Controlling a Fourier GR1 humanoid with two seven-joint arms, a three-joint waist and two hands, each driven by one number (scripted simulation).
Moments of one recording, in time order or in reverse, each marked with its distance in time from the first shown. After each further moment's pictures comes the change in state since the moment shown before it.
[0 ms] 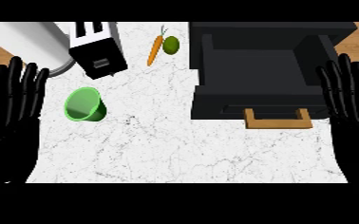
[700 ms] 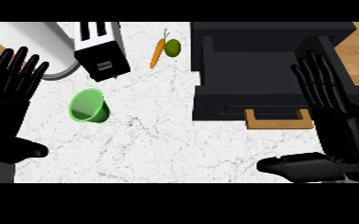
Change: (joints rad) left arm -0.123 0.194 0.237 0.402 0.467 -0.336 0.056; right arm -0.060 -0.018 0.016 0.080 -0.057 0.071 0.085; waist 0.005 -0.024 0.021
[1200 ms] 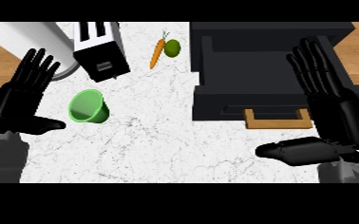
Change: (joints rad) left arm -0.135 0.041 0.033 0.413 -0.111 -0.087 -0.150; right arm -0.086 -0.003 -0.033 0.080 -0.018 0.032 0.006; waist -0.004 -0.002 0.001
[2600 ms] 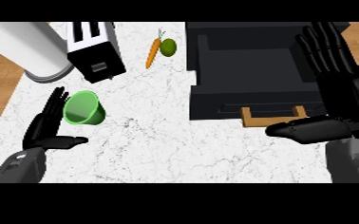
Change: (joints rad) left arm -0.227 0.062 -0.002 1.044 -0.382 0.044 -0.700; right arm -0.128 -0.034 -0.089 0.087 -0.047 0.052 -0.001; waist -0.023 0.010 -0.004
